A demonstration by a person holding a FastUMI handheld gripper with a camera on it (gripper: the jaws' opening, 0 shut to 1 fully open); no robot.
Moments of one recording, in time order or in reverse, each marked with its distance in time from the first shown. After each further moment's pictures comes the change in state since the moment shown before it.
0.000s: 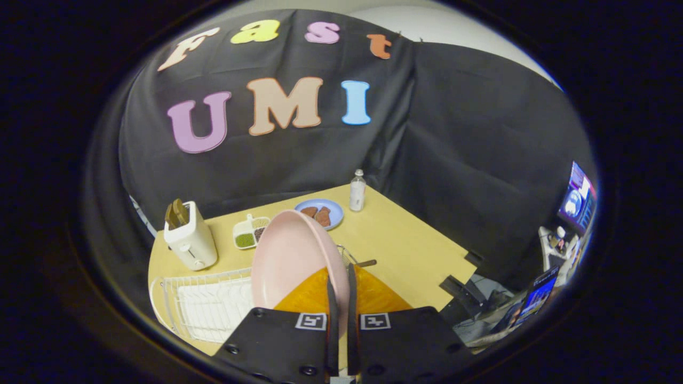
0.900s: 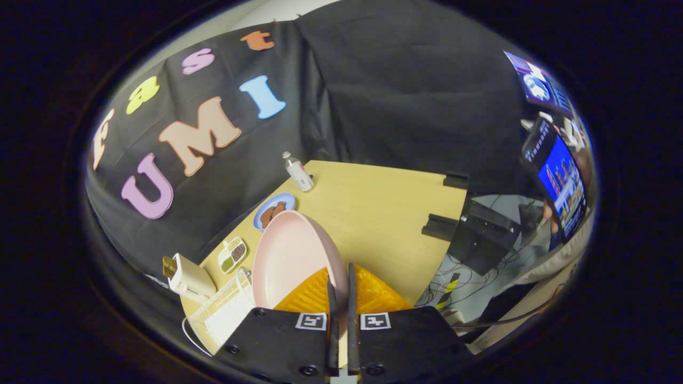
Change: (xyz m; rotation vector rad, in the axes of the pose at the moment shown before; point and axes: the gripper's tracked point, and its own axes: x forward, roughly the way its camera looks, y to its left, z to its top) arm 0.039 -0.144 -0.097 0.518 0.157 -0.048
